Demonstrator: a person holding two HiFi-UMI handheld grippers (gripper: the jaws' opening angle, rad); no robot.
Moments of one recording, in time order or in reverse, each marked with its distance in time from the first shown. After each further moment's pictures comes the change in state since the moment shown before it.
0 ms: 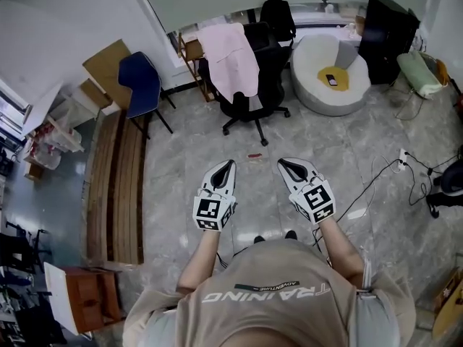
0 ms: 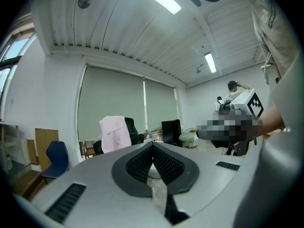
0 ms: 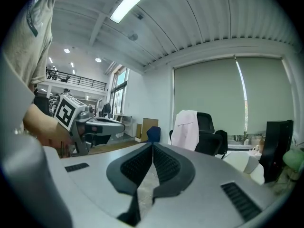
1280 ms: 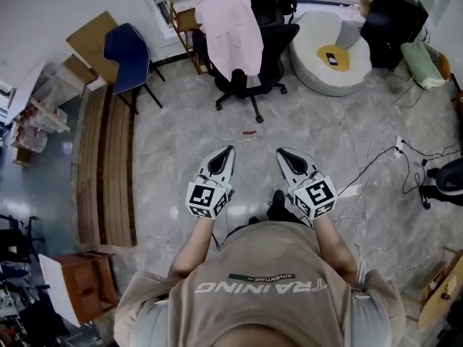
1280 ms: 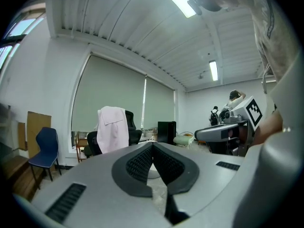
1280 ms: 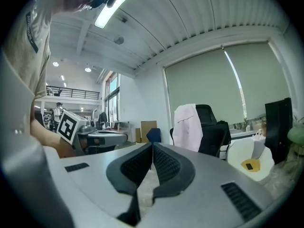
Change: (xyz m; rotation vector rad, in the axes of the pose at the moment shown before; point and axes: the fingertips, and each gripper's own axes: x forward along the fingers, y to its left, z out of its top) left arm 0.026 0.036 -0.029 -0.122 0.001 -0.092; right arm 0.044 0.000 -0.008 0.155 -0.024 -0.013
